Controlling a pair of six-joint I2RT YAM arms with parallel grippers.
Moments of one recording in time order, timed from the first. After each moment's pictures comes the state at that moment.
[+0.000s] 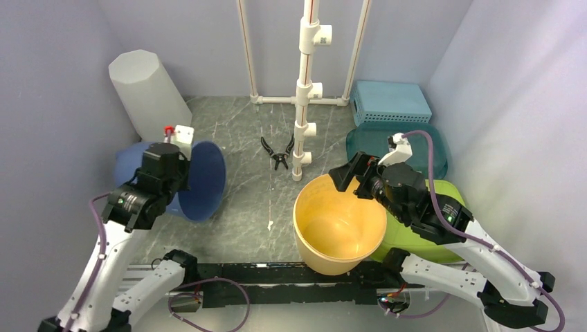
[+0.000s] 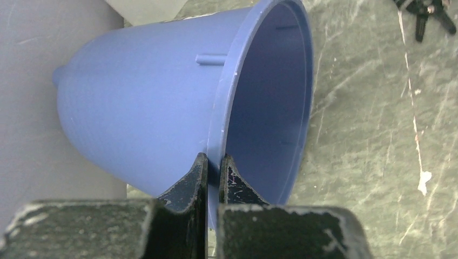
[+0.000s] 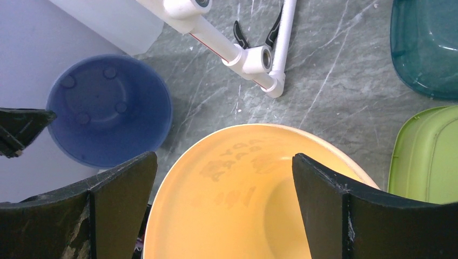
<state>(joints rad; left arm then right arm) -0.28 0.81 1.16 -0.97 -0.33 0.02 0.94 0.75 1.10 -0.76 0.46 0.82</state>
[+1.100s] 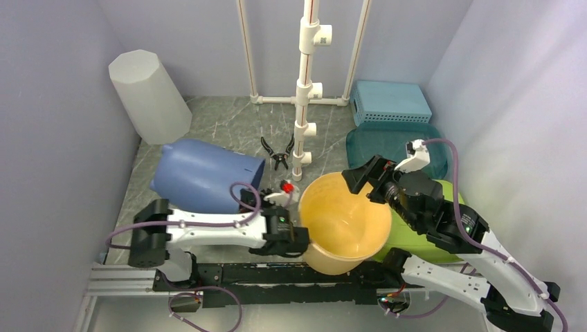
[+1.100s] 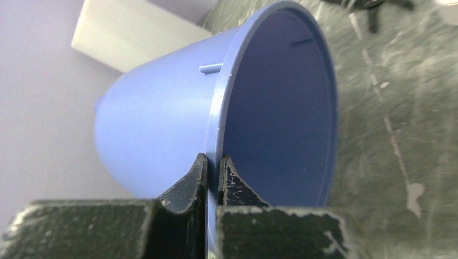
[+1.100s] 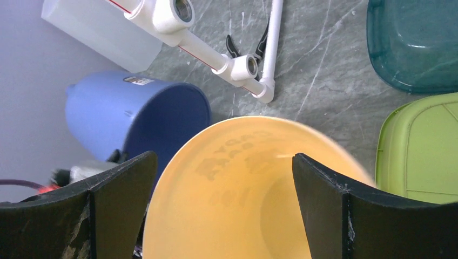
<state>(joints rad) -1.42 1.55 1.26 -1.60 -1.30 -1.12 0.94 0.67 1.10 -0.83 0.52 0.86</state>
